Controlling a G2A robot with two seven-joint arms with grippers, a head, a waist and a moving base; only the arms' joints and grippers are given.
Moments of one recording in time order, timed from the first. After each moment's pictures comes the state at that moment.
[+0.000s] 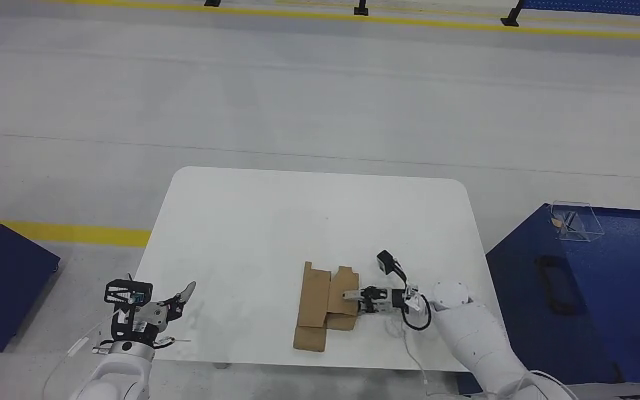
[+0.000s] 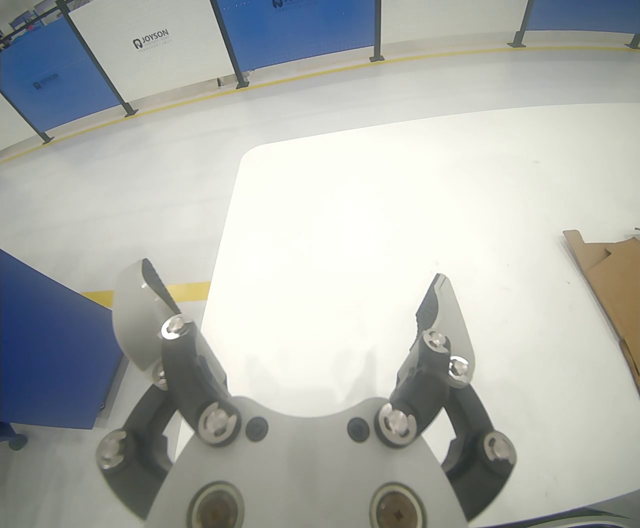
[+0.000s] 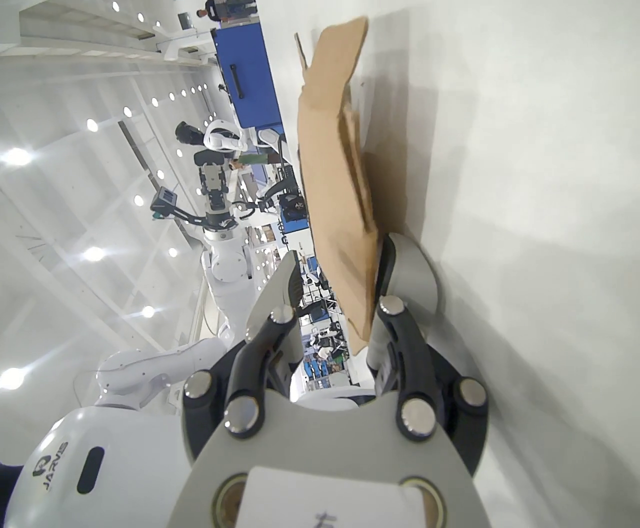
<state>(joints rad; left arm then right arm) 1.73 -1.15 -1.60 -1.80 1.33 0.00 0.00 -0.77 -1.32 1.01 -0.44 0.30 -0.48 1.23</state>
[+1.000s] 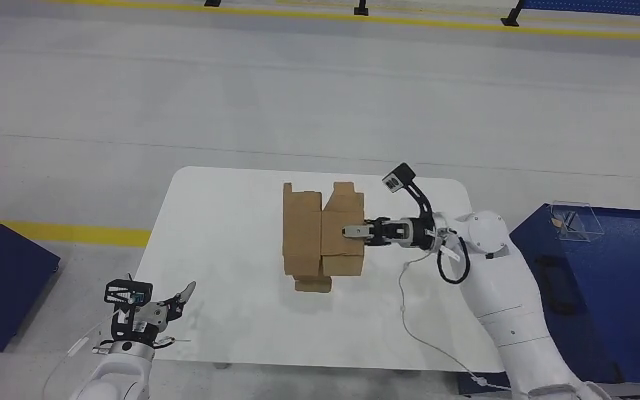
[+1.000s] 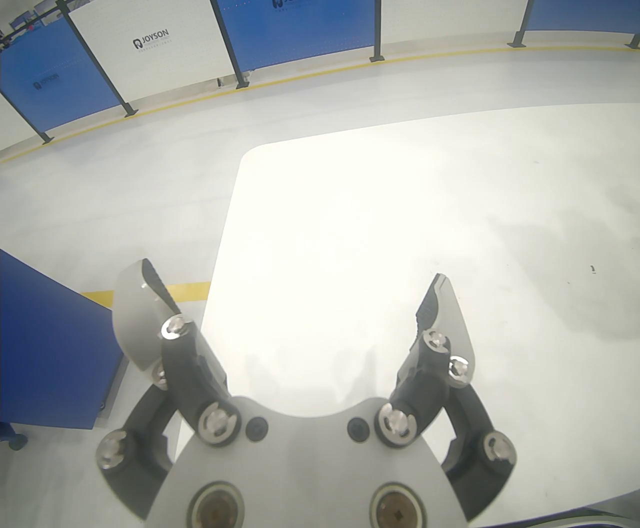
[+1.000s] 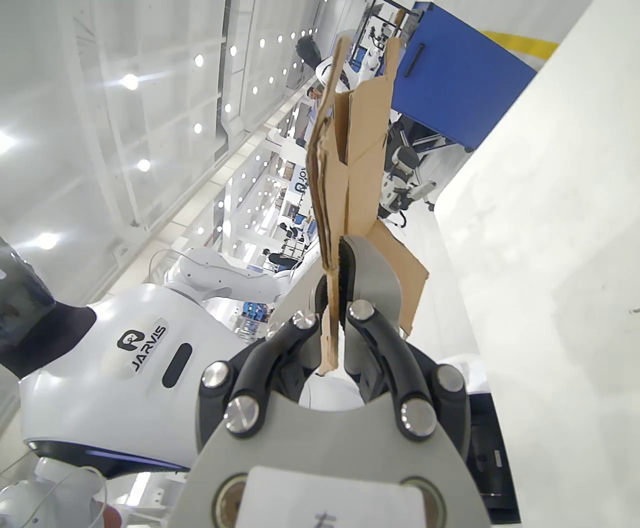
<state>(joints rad) 1.73 -1.15 -1.60 -1.80 1.33 0.00 0.00 -0.83 -1.20 1.28 -1.34 0.45 -0.32 1.37</state>
